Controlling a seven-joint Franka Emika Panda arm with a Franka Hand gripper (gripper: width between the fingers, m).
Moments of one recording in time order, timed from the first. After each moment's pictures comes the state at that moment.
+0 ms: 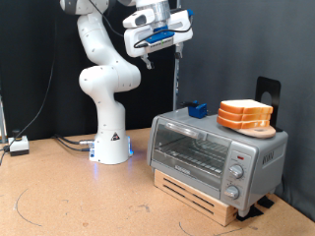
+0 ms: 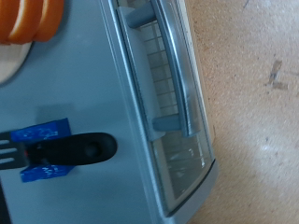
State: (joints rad) arm 0.28 -0.72 -0.20 -2.43 0.14 1.82 0.76
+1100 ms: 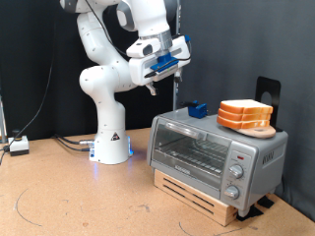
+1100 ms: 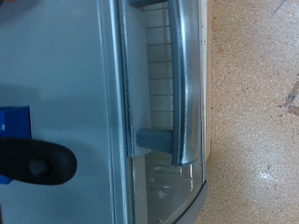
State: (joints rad) arm 0.33 -0.66 -0.24 -2.56 0.16 1.96 0.54
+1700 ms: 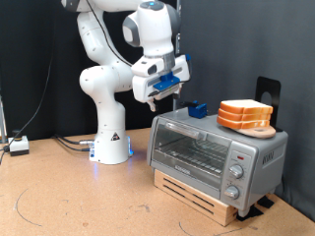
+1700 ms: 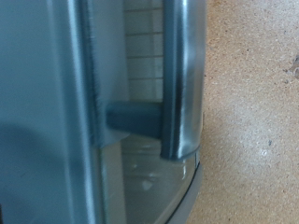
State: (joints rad) arm 0.32 -0.63 -0.19 -2.69 0.12 2.05 0.59
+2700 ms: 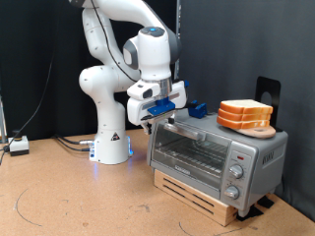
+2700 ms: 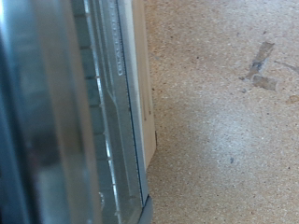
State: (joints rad) arm 0.27 -0.49 -0.19 -2.75 0.06 2.25 0.59
